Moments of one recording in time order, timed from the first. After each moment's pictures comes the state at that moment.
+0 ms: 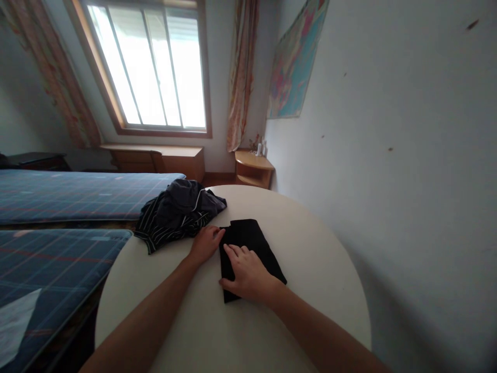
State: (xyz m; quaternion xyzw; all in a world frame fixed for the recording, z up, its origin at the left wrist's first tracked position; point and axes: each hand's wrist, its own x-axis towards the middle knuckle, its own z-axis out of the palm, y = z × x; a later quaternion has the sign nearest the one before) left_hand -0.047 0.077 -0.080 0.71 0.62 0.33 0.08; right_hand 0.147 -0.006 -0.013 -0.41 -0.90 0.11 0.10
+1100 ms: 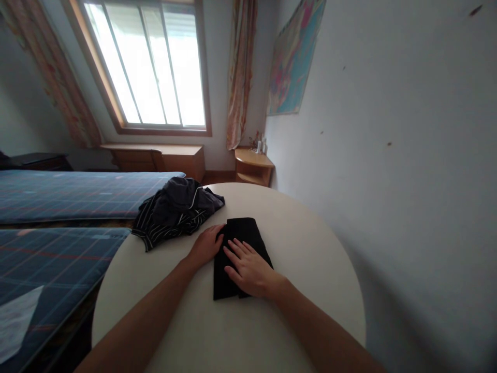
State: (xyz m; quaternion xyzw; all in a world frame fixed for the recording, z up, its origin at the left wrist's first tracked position) left_hand -0.032 0.065 -0.083 0.76 0.56 0.33 0.06; right_hand 0.177 0.006 -0.037 -0.34 -0.93 0.13 0.10
